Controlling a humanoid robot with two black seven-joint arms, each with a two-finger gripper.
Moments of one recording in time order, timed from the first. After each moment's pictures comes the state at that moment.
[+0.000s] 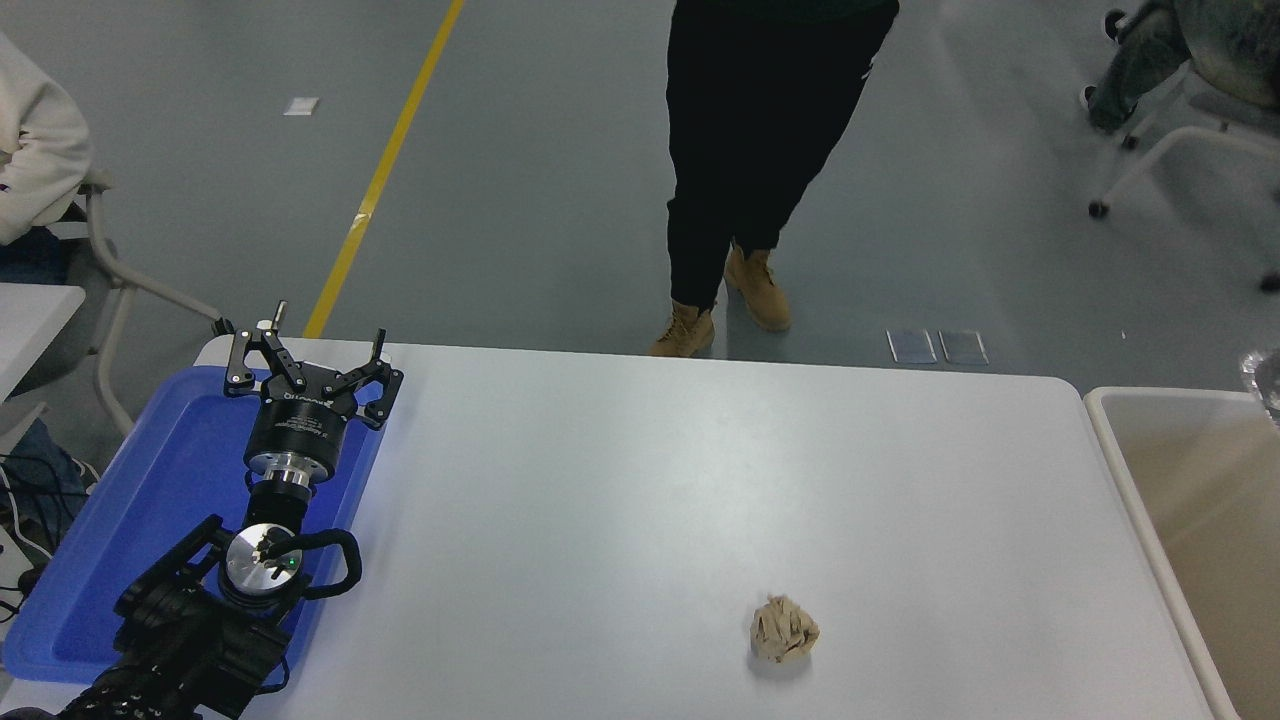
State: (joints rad) left arm -0.50 0.14 -1.12 -0.54 -0.09 -0.62 -0.35; right arm 1.37 -0.87 -1.08 0.55 -1.14 0.34 0.24
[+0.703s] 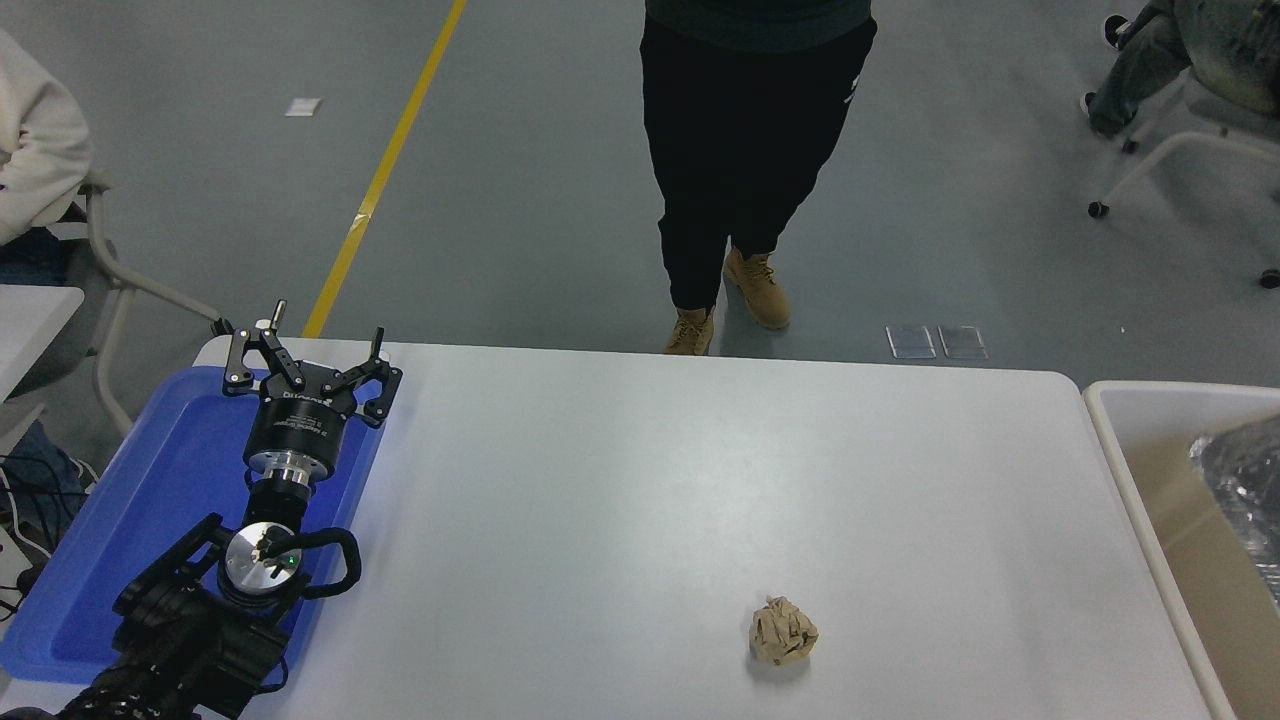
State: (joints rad) left arm -0.50 0.13 -1.12 -0.54 -0.09 -0.62 -0.35; right arm 0.80 -0.62 -1.02 0.14 -0.87 0.11 0.22
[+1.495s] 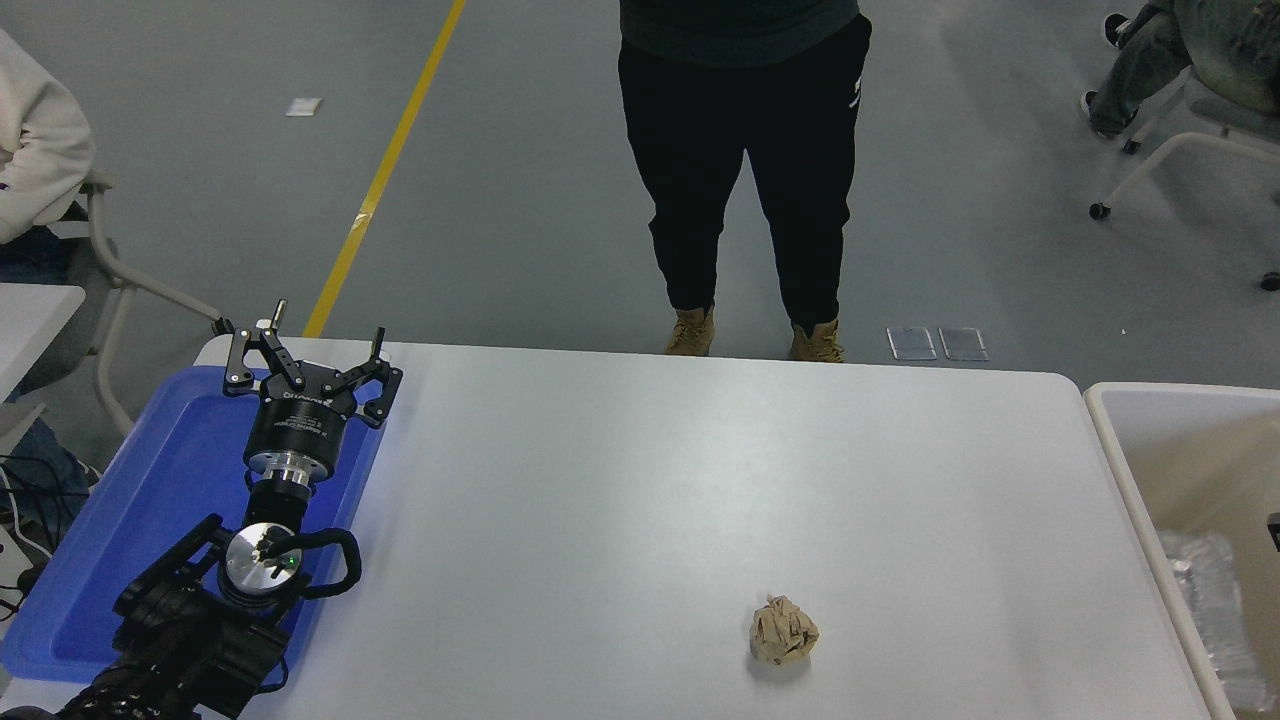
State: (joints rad) left arm -0.50 0.13 -1.12 -0.54 -0.09 -0.62 -0.35; right arm 0.76 -0.56 -1.02 0.11 -0.80 0.05 0.22
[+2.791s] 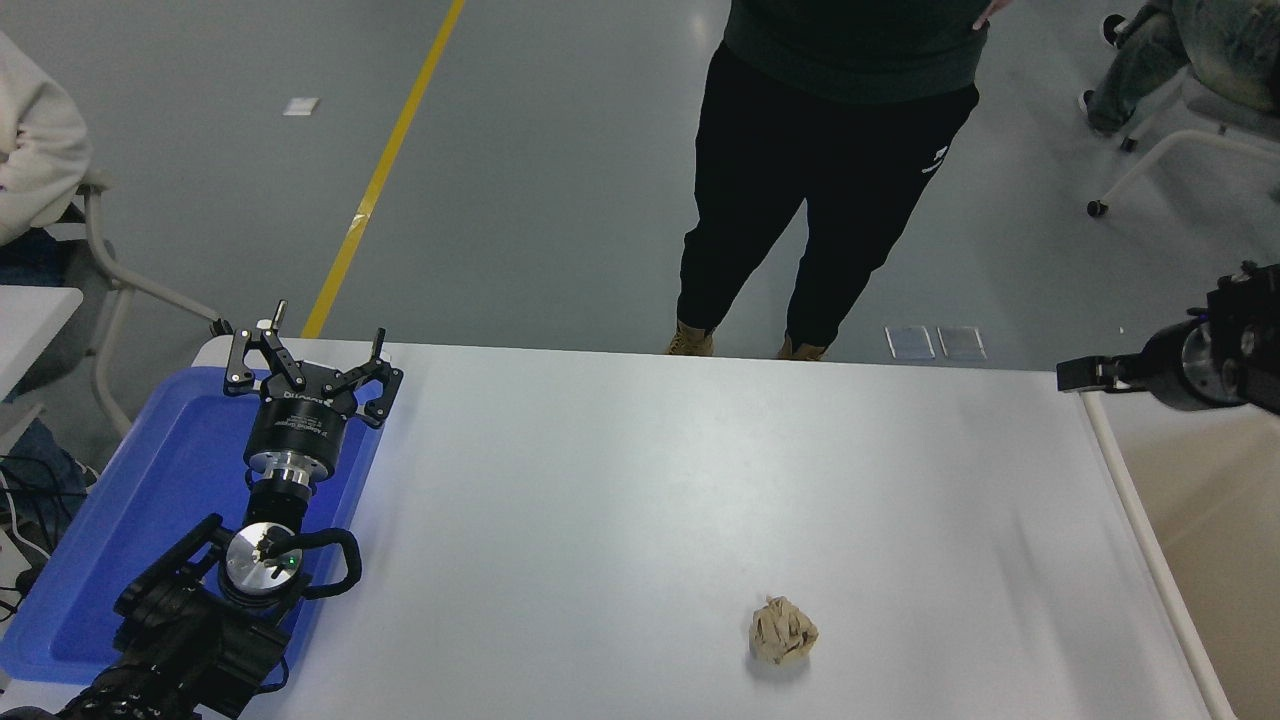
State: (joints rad) left arm -0.50 0.14 -1.12 -0.54 -0.09 -0.62 -0.35; right arm 1.54 -0.57 -1.03 0.93 -0.64 0.28 0.13
